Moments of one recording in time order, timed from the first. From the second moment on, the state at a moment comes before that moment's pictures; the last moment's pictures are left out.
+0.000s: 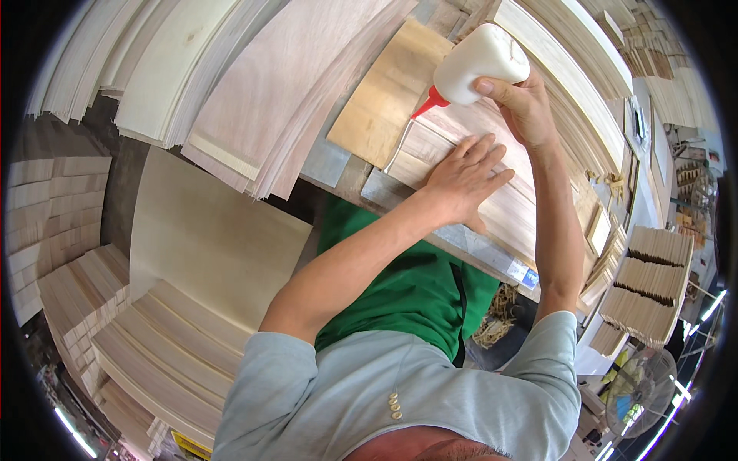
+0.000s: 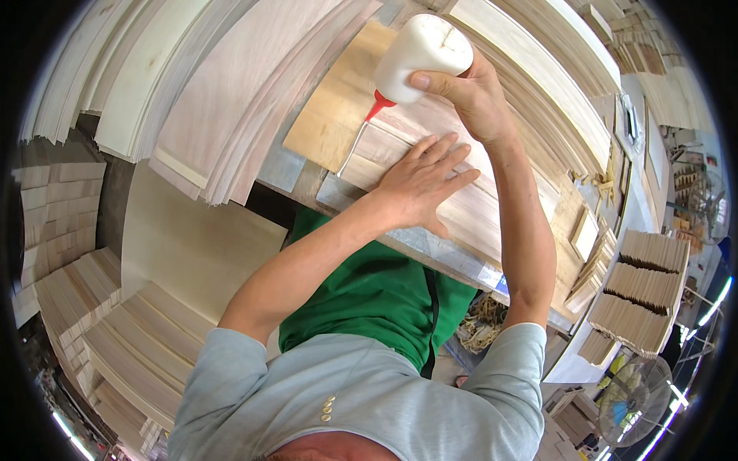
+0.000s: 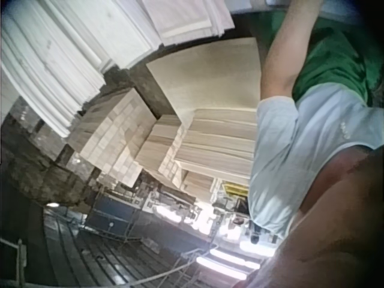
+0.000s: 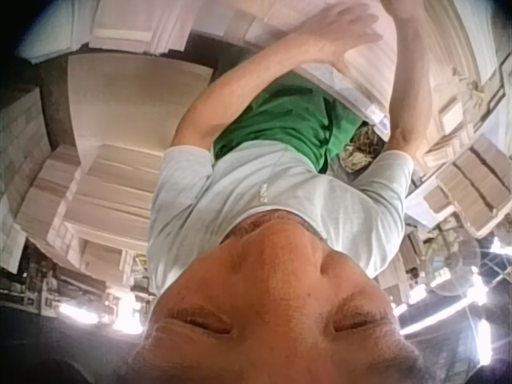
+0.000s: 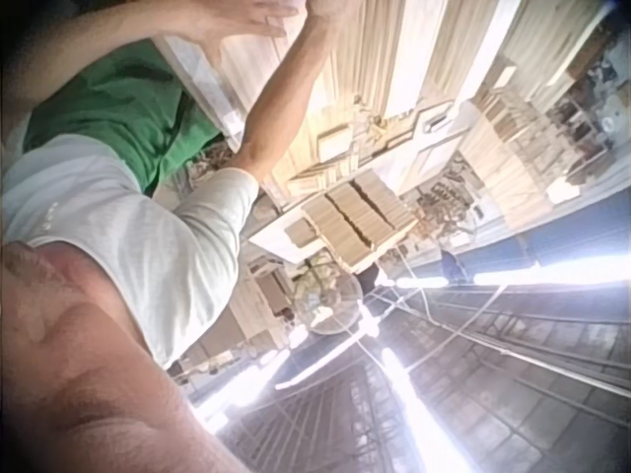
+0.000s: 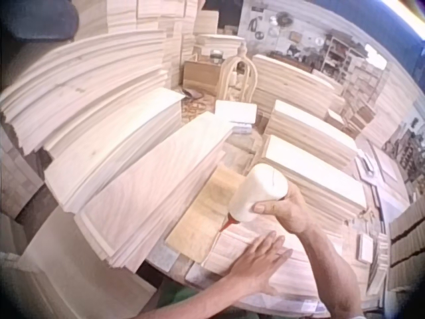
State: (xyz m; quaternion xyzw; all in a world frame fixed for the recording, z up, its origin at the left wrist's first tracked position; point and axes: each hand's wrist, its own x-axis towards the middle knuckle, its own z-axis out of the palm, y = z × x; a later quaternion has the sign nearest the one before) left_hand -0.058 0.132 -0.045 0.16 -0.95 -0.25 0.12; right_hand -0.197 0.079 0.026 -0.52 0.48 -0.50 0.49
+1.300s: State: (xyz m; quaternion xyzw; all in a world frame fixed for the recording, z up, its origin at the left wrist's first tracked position) left_hand -0.062 0.129 -0.036 0.12 -0.95 -0.25 0.10; right_hand -0.314 0.244 0.091 -0.30 0.45 -0.79 0.27
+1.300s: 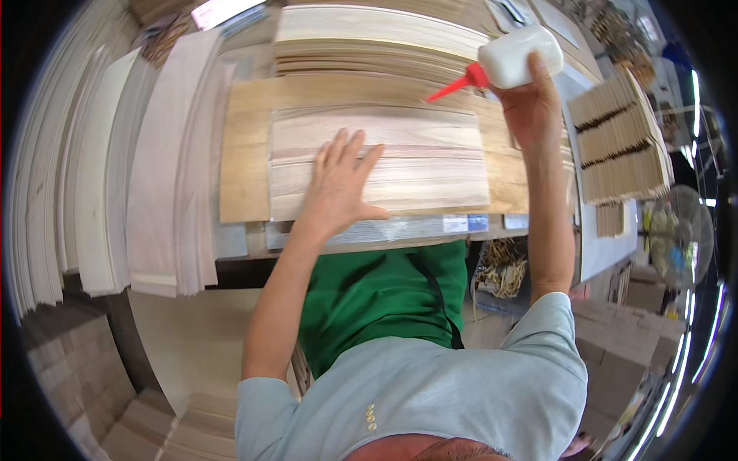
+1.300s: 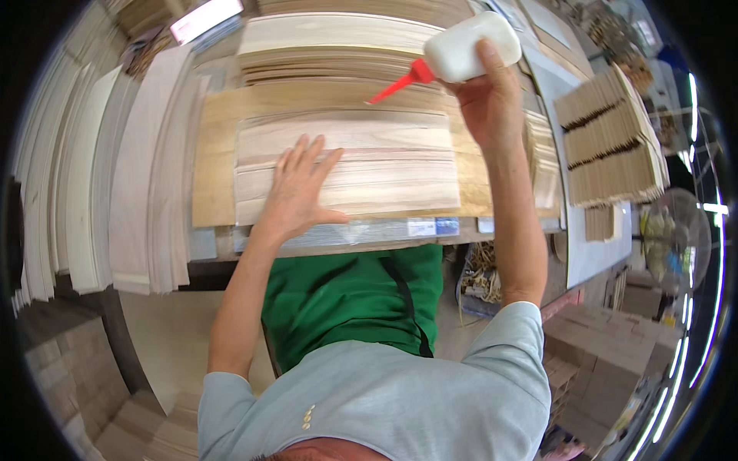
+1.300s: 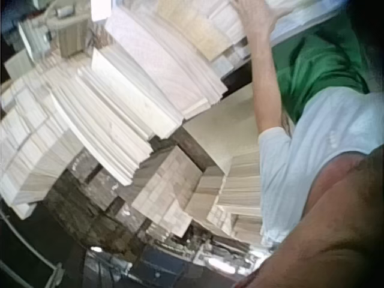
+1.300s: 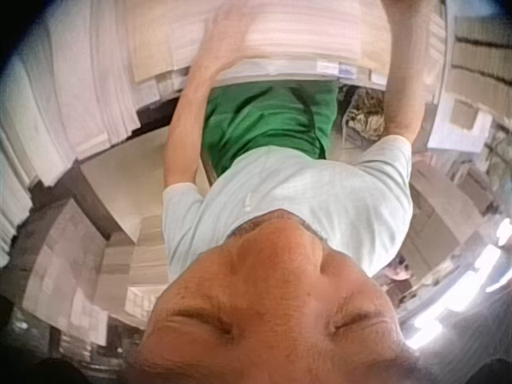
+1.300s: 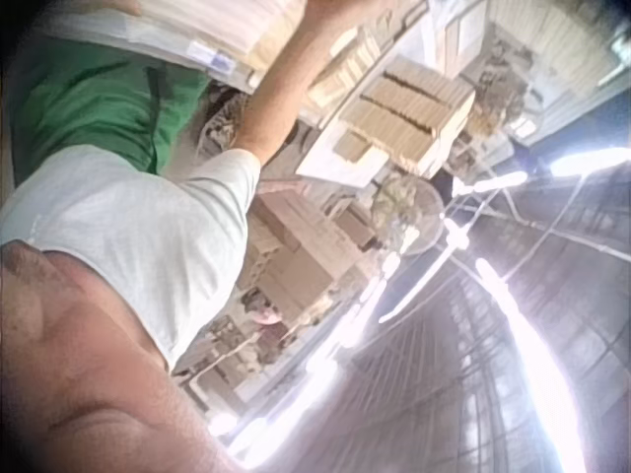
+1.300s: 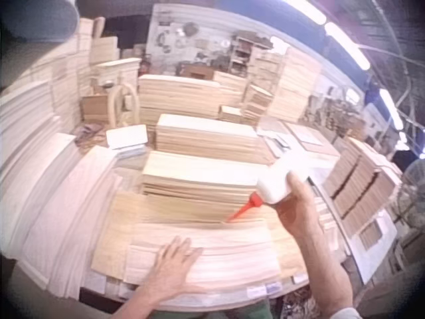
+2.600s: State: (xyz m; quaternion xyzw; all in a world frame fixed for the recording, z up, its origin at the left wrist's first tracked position) left_hand 0.071 0.043 0.099 0.55 -0.80 0.02 0.24; right_hand -0.270 0.318 0.075 -0.62 0.75 -0.24 0.03
